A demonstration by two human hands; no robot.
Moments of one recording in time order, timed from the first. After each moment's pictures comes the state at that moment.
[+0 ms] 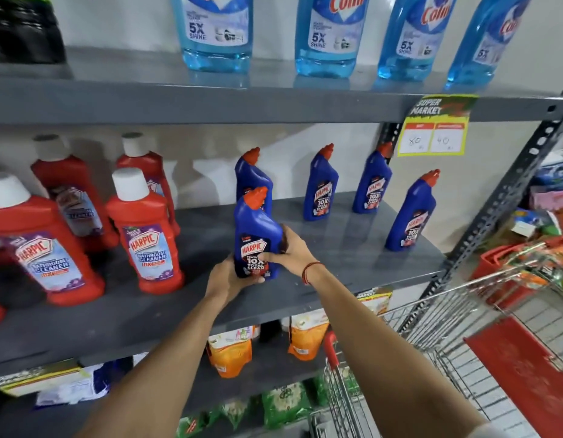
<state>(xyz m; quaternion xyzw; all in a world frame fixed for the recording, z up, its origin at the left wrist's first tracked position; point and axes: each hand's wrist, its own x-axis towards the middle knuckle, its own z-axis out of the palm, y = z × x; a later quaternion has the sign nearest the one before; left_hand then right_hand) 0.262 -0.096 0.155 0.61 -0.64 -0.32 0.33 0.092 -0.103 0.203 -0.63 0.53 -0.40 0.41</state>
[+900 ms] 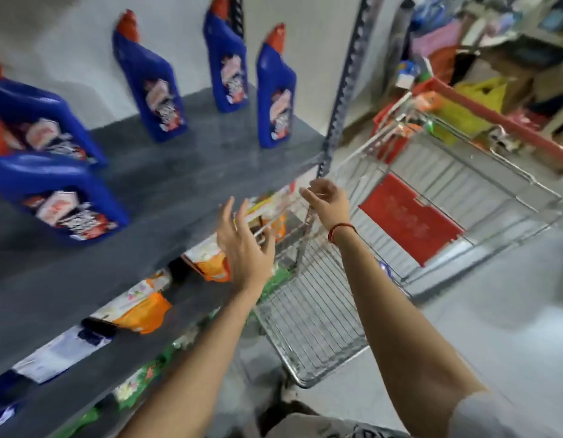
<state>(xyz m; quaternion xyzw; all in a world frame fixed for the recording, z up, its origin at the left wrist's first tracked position) 0.012 0.020 0.119 0.50 -0.74 -0.19 0.41 -0.167 0.019 0.124 -0.29 0.71 -0.58 0.28</state>
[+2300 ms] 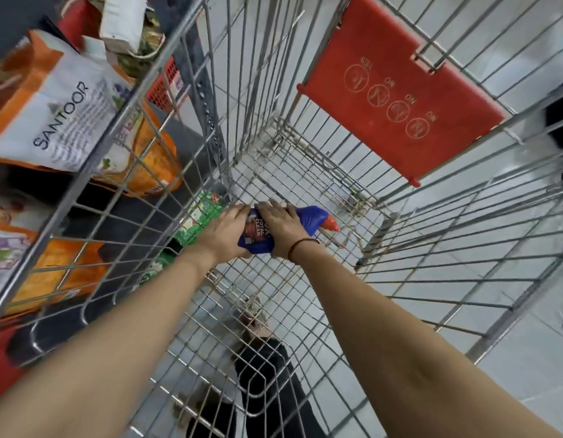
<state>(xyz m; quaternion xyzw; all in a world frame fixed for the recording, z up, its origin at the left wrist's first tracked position) -0.160 -0.036 -0.181 0.21 -0.90 -0.30 -0.23 -0.267 0.076 -0.202 -0.48 0.80 -0.04 0.36</state>
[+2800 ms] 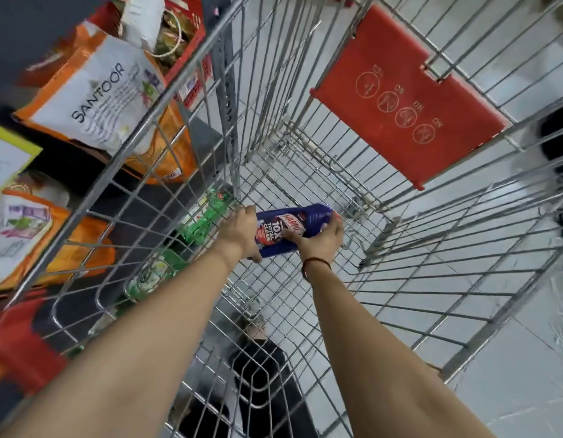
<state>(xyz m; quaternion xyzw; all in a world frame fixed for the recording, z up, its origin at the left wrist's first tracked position) -0.161 -0.015 -0.169 0.31 -0.86 -0.29 -0.28 -0.238 0.114 -0.188 0.06 0.90 -0.37 0.24</state>
